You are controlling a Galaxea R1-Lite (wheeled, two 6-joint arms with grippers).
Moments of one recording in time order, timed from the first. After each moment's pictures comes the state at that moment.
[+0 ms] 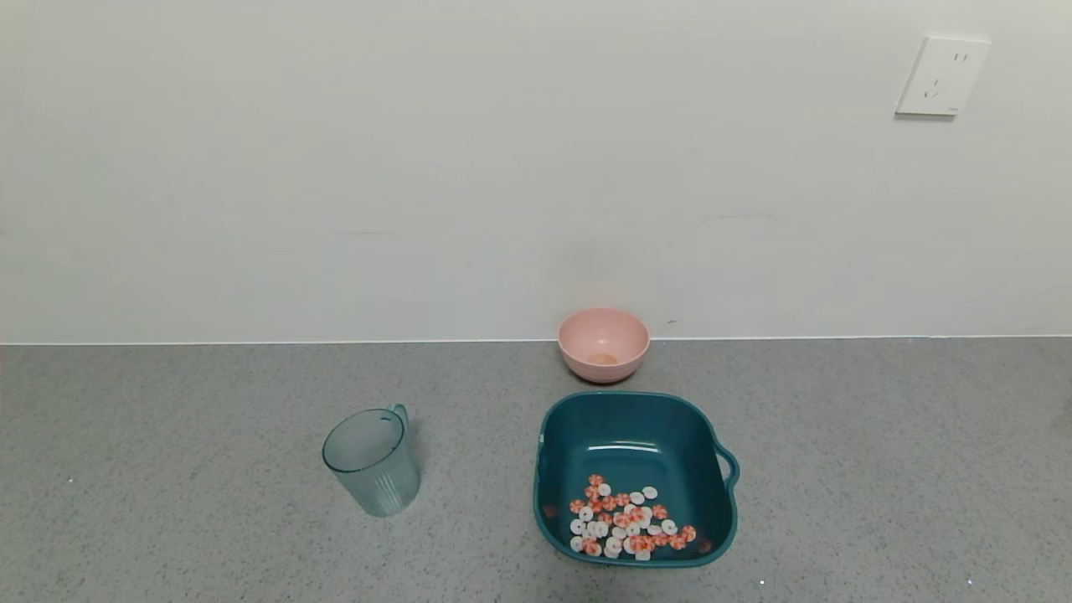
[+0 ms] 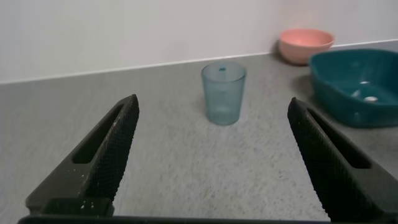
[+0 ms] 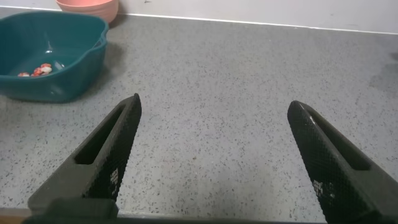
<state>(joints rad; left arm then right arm) 0.00 0.00 -0.01 -0.11 -0.09 0.06 -0.01 0.00 0.00 0.00 0.02 -0.02</state>
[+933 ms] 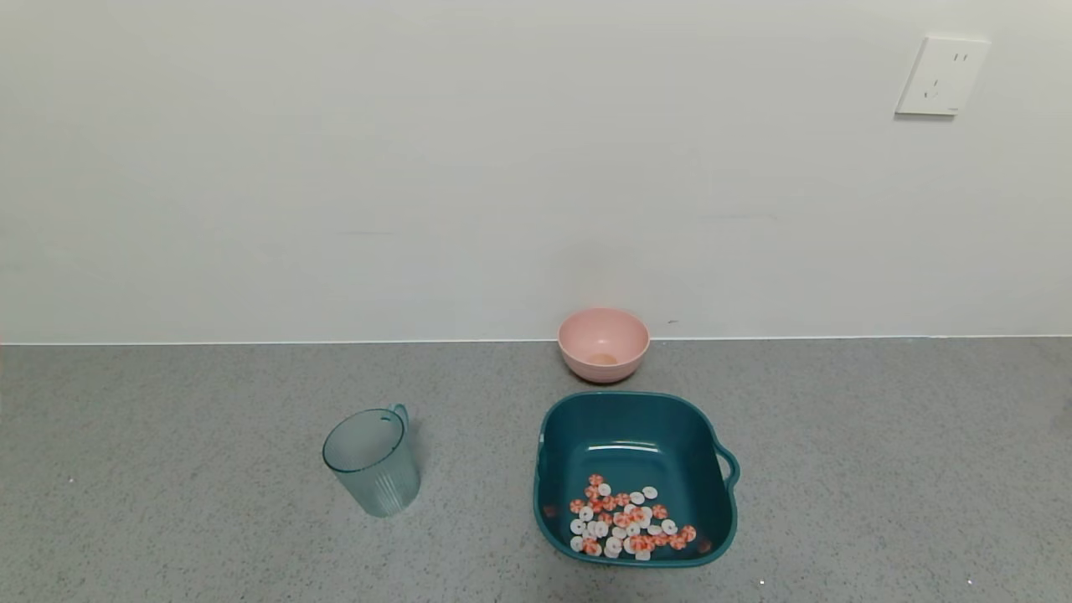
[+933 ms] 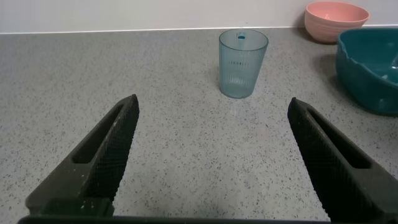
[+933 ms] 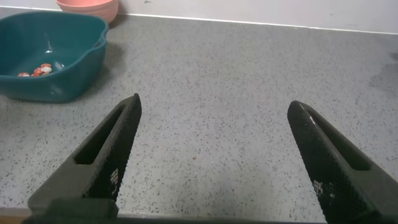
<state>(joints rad) 0.00 0.00 0.00 -0.01 -0.01 0.01 -0.01 0.00 0.00 0.00 0.02 -0.02</state>
